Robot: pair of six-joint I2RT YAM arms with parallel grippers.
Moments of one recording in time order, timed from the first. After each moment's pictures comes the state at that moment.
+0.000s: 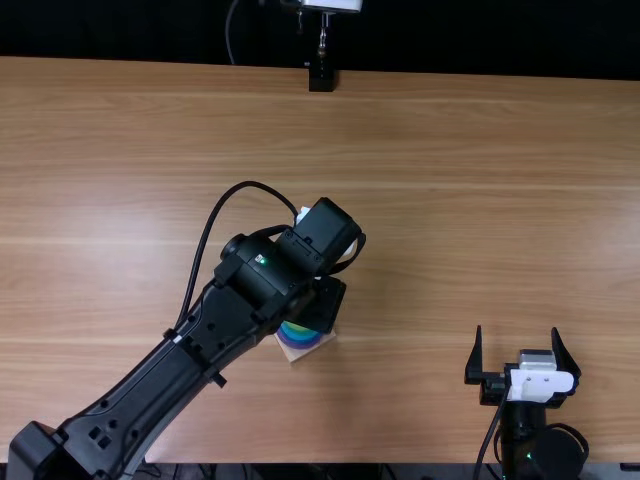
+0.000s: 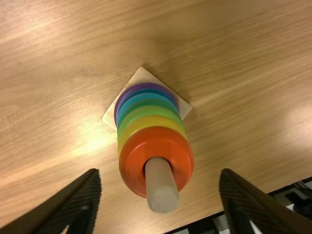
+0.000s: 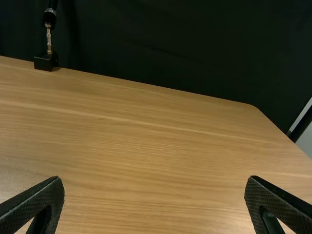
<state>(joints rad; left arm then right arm) -0.72 1.71 1.65 -1.20 -0.02 -0.40 -0.06 0.01 0.03 -0.09 0.03 -0.26</state>
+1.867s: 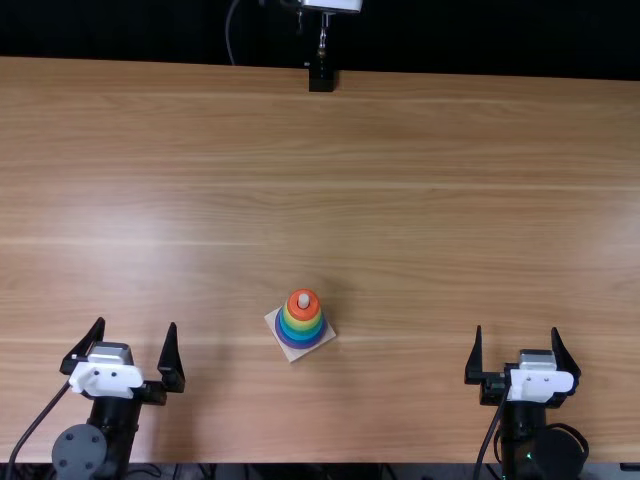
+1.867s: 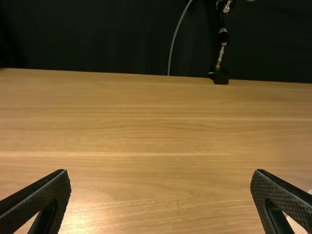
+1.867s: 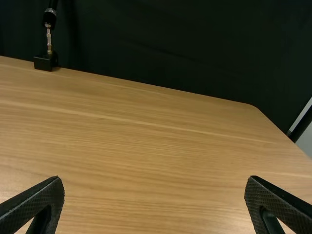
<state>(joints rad) -0.09 0.01 0.04 -0.11 -0.01 -0.10 -0.06 0.01 0.03 -0.09 0.03 -0.26</state>
